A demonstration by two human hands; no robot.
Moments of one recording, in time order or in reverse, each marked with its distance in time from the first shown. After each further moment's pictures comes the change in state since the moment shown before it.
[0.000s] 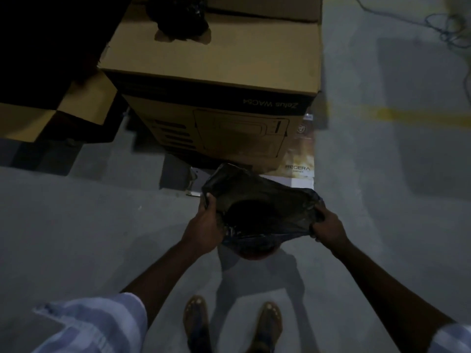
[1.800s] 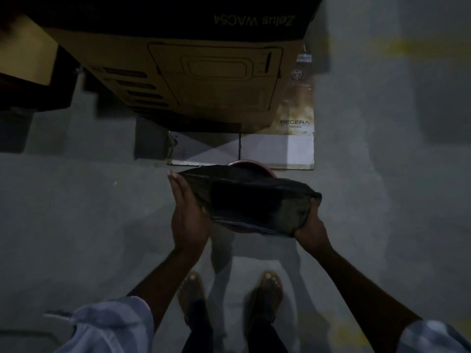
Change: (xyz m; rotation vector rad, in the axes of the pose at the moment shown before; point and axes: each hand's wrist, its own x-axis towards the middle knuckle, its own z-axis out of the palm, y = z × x) left_hand 0.047 -0.064 0.143 0.004 0.491 -0.081; right_hand 0.028 0.131 0.126 0.024 -0.029 0.003
